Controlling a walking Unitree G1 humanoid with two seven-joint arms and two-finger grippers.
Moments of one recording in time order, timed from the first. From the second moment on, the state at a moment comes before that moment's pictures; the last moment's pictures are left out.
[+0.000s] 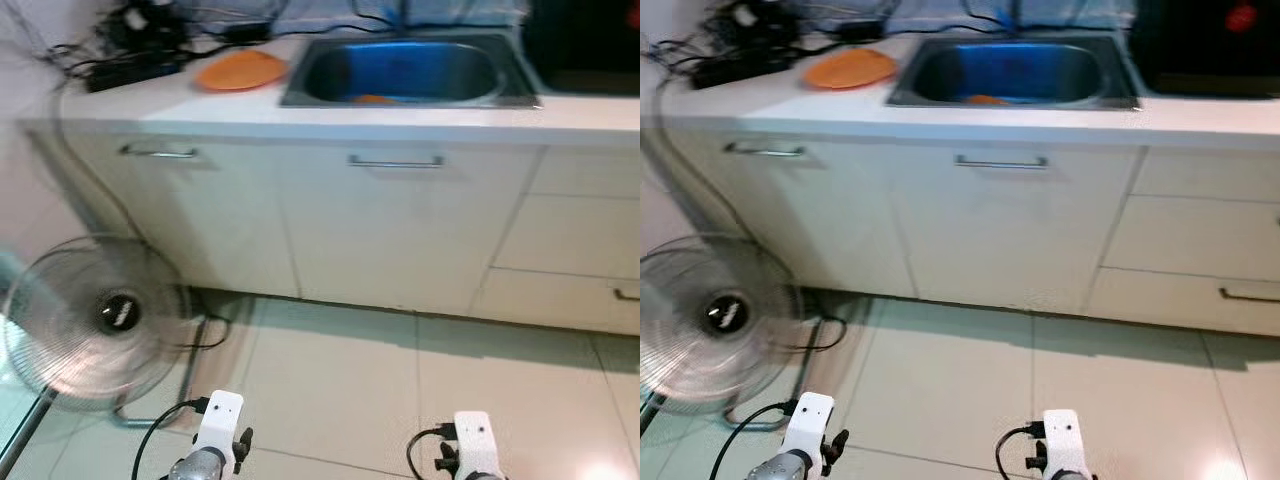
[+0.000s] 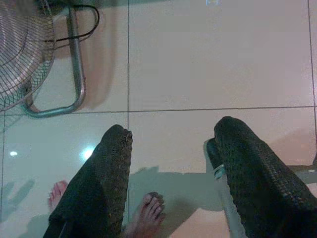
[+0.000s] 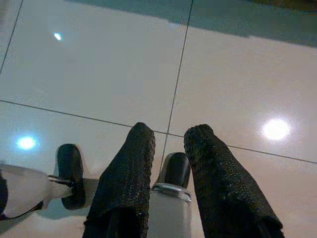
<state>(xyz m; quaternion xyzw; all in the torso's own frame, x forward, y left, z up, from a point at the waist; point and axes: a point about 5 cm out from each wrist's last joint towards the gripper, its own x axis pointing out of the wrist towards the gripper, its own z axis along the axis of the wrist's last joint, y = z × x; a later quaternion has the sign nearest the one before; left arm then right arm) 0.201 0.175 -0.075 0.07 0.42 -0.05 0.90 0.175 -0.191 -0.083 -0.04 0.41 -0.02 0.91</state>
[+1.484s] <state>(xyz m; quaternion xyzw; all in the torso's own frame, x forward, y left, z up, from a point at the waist) 0.203 0.168 -0.073 0.07 0.40 -0.04 0.91 0.168 -0.192 -0.087 -0.05 0.43 0.00 0.90</state>
